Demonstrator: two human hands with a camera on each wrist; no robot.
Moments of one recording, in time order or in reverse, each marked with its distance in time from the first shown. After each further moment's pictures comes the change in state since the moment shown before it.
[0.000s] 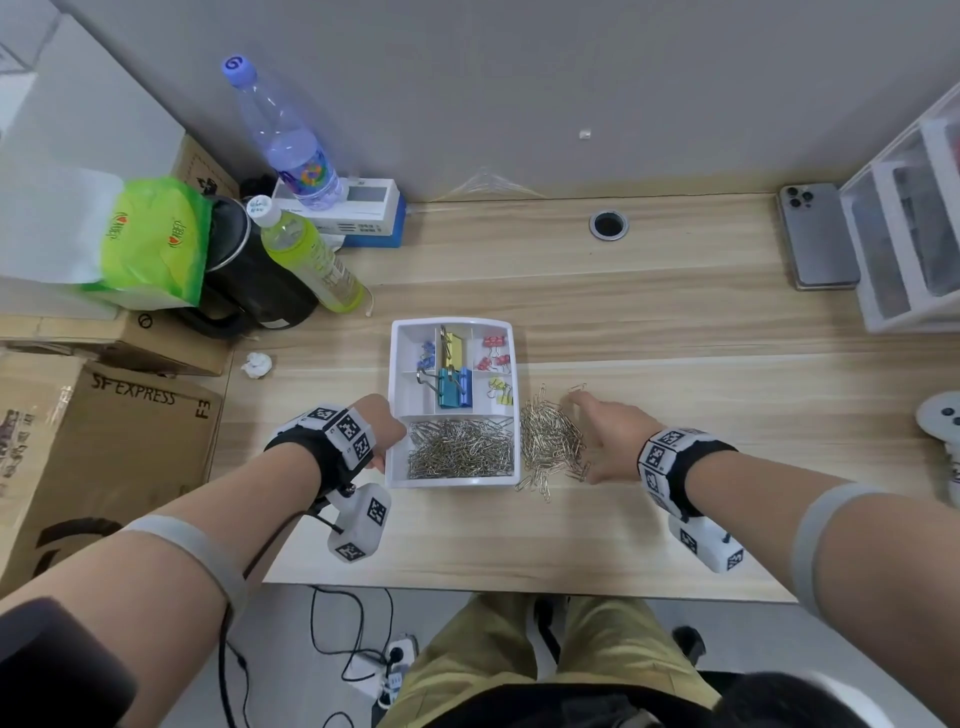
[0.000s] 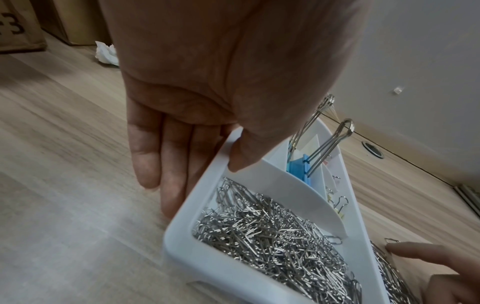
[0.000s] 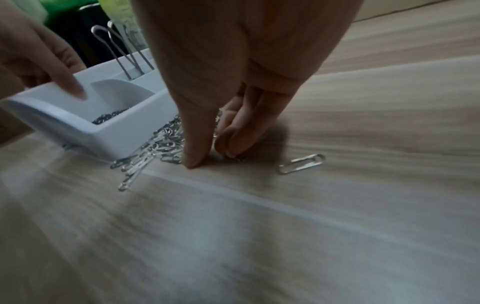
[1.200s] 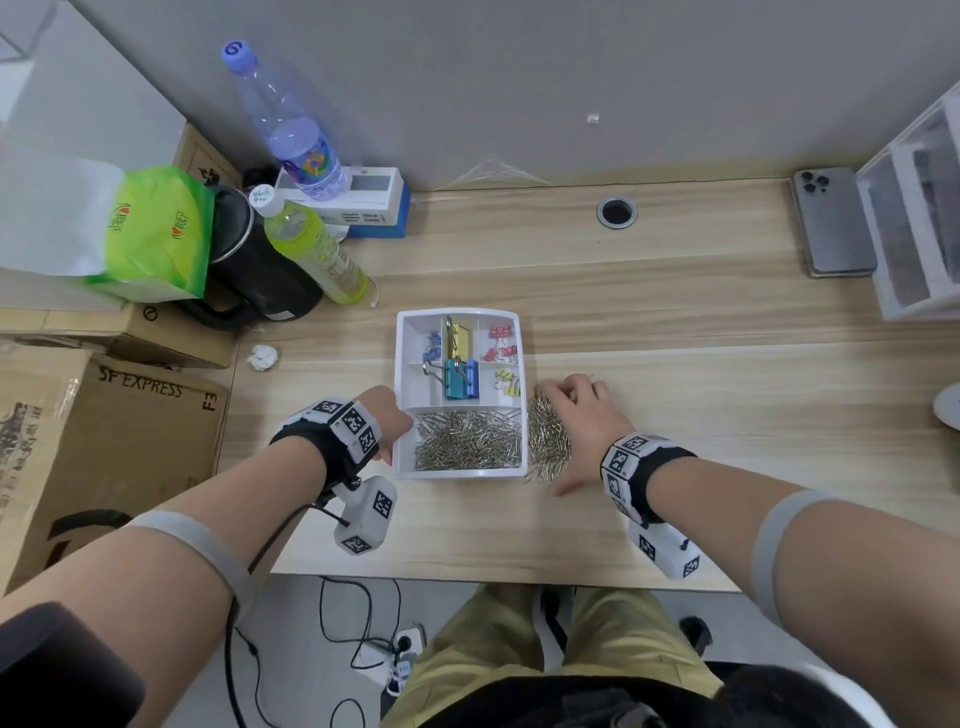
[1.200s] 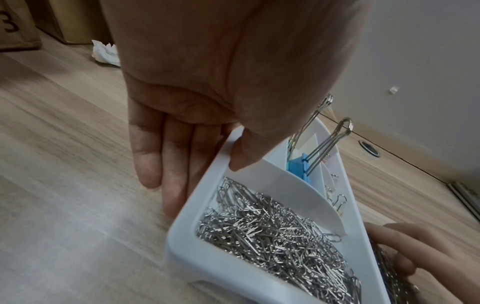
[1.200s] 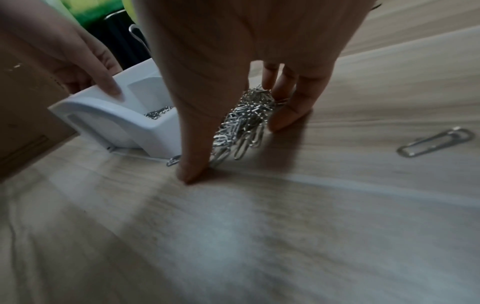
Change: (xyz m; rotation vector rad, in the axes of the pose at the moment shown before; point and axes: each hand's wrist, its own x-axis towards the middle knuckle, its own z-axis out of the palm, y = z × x) left_hand 0.000 -0.001 0.000 0.054 0.017 0.030; right_hand 0.005 -0.038 0.020 -0.104 0.155 -0.037
